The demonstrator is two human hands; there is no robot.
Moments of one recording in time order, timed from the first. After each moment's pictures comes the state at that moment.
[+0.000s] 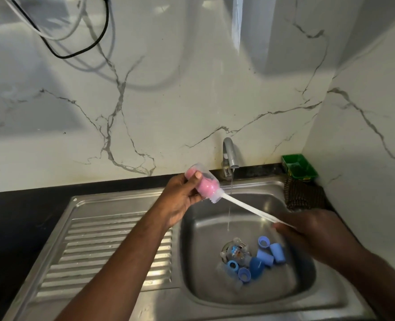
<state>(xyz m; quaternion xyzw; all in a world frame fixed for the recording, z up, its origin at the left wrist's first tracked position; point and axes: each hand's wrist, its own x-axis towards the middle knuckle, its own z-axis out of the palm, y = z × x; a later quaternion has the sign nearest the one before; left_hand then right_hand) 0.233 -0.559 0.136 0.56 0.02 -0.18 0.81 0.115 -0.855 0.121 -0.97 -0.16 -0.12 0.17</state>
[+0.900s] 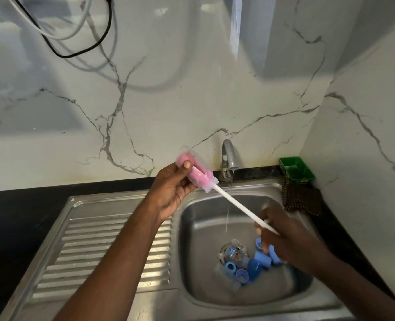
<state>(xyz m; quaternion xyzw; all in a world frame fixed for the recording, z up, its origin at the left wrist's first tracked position) 0.241 -0.541 0.148 0.47 0.00 -0.15 0.87 0.116 -0.807 0.109 -0.89 -0.05 0.01 0.45</state>
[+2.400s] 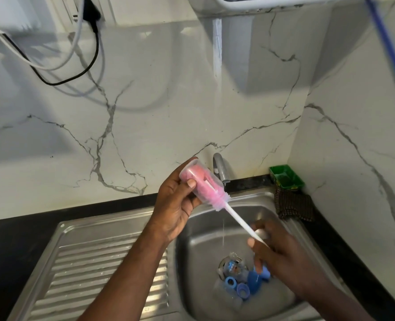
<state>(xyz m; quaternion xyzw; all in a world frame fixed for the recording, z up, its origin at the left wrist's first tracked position) 0.222 -0.564 0.168 0.42 -0.16 -0.15 0.88 0.091 -0.779 0.126 -0.81 0.01 -0.05 0.58</state>
